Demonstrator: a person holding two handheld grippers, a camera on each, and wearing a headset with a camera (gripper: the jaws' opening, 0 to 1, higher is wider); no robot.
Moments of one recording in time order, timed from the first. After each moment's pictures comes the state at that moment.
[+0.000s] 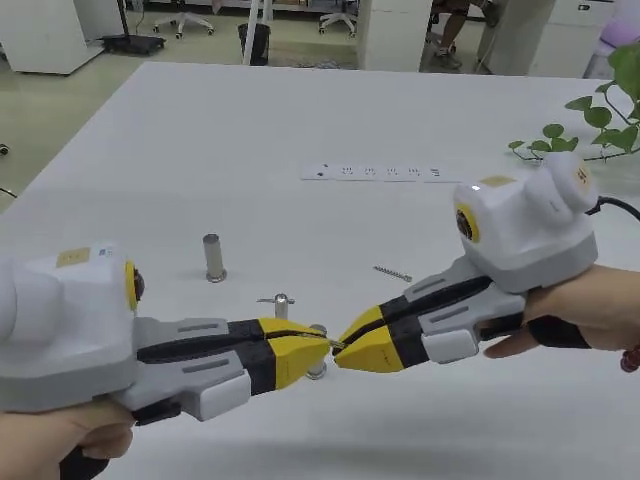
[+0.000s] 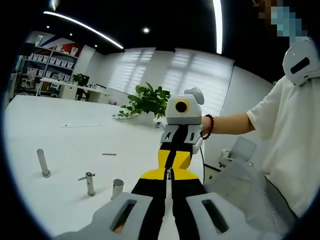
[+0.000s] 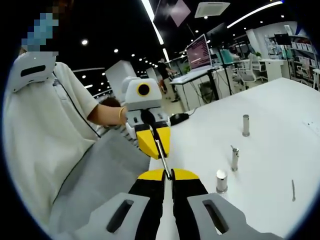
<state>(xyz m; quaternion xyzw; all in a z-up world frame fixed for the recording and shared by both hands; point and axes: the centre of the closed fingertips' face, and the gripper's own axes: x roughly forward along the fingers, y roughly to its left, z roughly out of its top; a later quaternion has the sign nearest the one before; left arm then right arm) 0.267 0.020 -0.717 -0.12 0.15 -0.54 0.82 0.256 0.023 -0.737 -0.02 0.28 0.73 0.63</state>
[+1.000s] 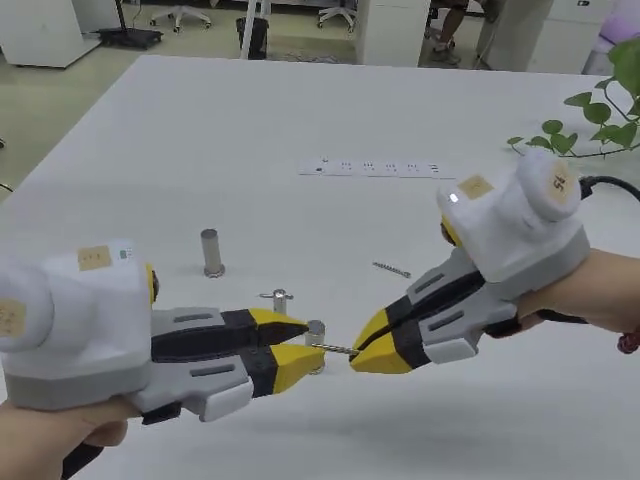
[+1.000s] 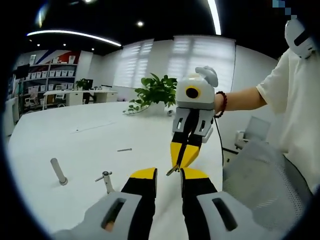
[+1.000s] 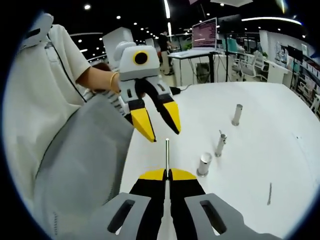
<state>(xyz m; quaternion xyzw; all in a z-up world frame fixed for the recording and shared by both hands) 0.283 0.030 -0.742 -0.02 0.16 -0.50 0.85 0.275 0.001 -0.775 -0.20 0.30 0.69 0.63</state>
